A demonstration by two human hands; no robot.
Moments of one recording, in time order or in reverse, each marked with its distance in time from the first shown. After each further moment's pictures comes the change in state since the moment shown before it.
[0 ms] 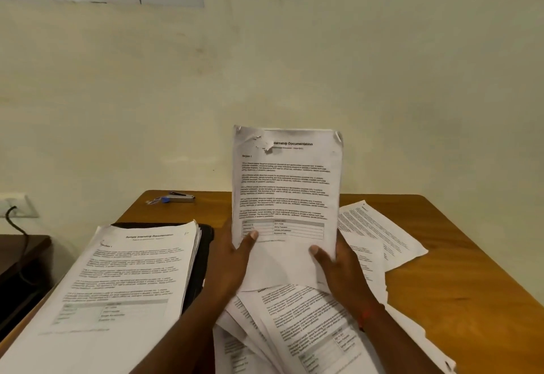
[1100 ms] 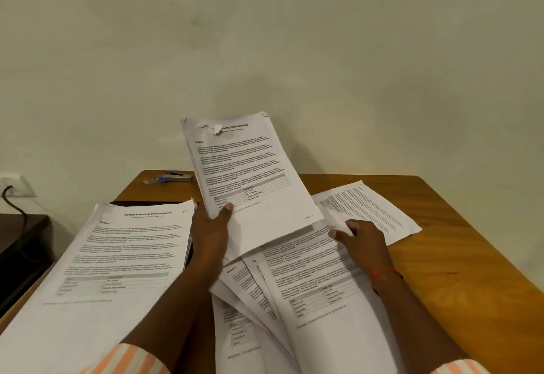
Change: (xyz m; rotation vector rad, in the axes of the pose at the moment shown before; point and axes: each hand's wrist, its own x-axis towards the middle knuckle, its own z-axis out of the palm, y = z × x) left_hand 0.013 -0.003 -0.012 -0.157 0.274 -0.217; right_hand 0.014 0.007 -0.048 -0.463 0.089 0.238
